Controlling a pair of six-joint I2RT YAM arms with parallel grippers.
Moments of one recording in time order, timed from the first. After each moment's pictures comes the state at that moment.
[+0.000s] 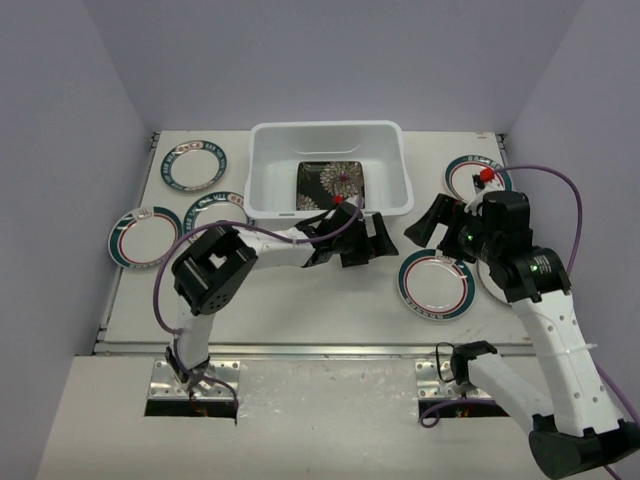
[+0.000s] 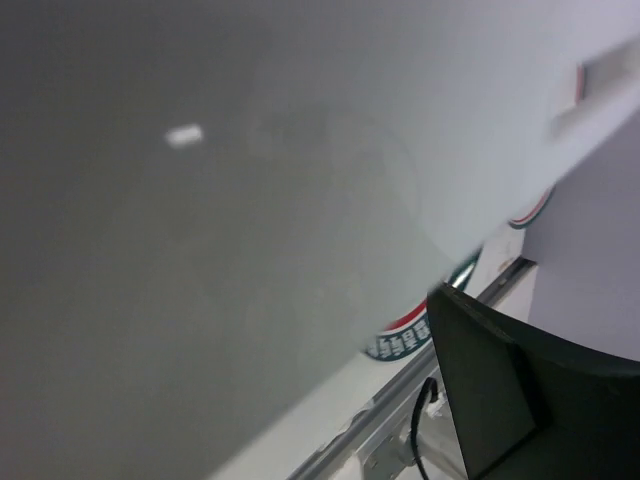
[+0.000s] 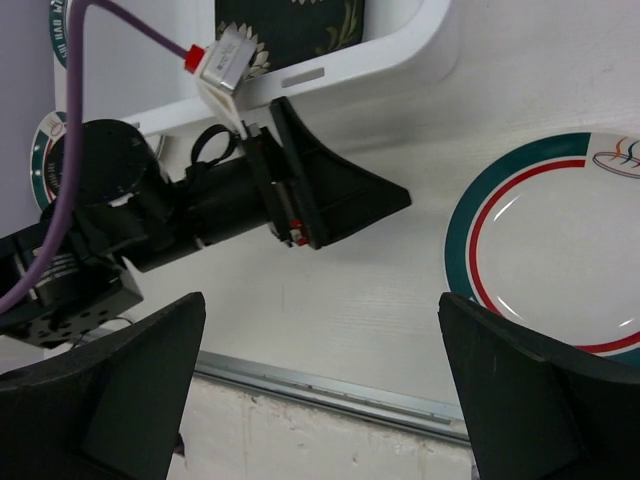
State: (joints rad) left arm -0.81 1.96 1.21 0.06 0.17 -1.01; right arm 0.21 0.87 1.03 -0.79 -0.16 0.54
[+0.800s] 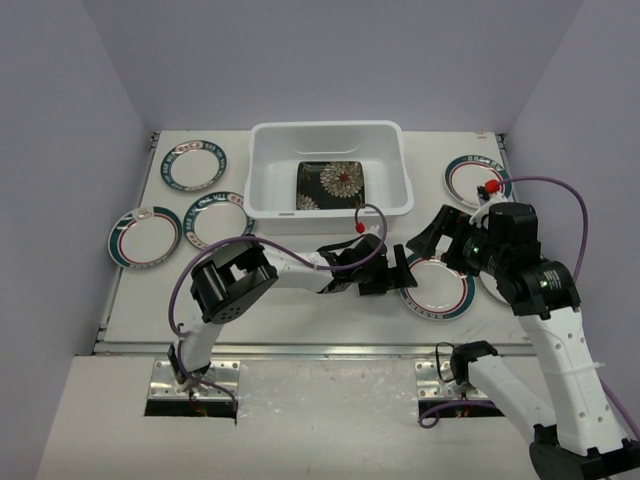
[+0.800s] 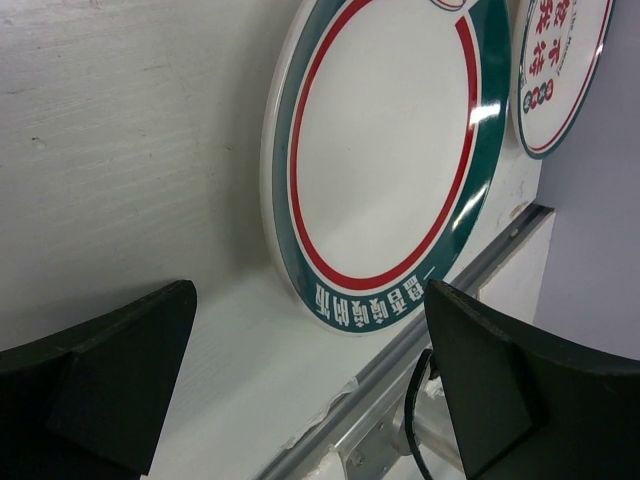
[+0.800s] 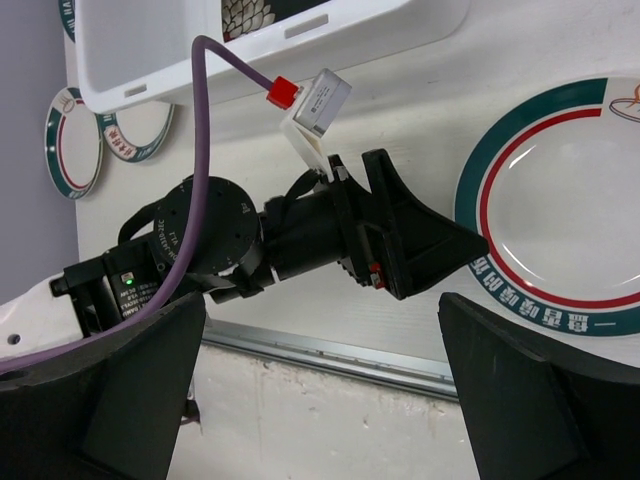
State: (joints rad) left arm -1.00 2.04 1.21 0.15 0.07 -1.09; right arm 0.21 0.78 1.03 -0.90 -0.19 0.57
